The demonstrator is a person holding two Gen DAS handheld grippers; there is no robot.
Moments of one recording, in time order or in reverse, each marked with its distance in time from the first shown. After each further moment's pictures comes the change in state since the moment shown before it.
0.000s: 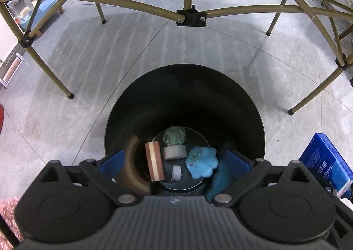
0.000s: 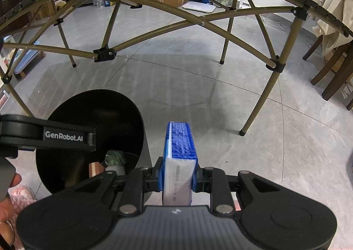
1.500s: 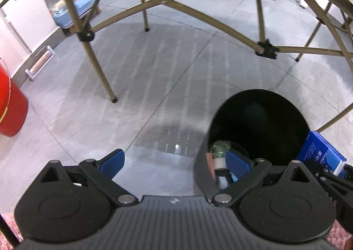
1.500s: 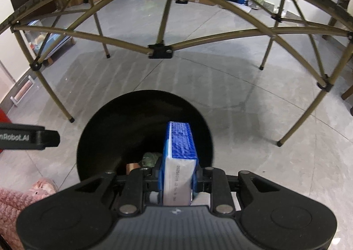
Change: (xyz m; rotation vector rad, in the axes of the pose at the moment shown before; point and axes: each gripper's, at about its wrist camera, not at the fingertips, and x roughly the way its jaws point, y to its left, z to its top) left arm -0.034 0.127 -0.005 -0.107 -0.069 0.065; right arm 0.015 0.077 0.022 -0.103 0.034 0.131
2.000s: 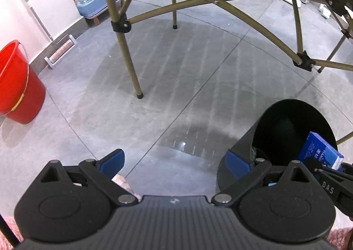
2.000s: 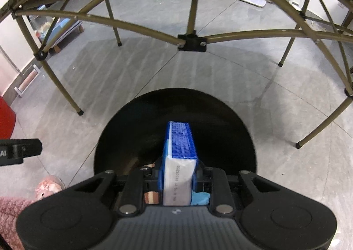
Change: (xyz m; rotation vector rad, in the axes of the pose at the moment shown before) left arm 0.007 0.047 0.003 -0.083 0.006 0.075; right arm 0.041 0.046 0.022 -0.031 0.070 0.031
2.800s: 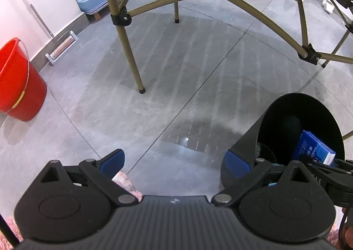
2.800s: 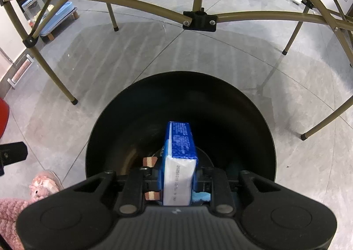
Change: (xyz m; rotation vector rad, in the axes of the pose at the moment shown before) left arm 0.010 -0.002 -0.003 0.009 0.025 0.013; right arm 0.035 0.008 0.002 0.002 0.069 -0.017
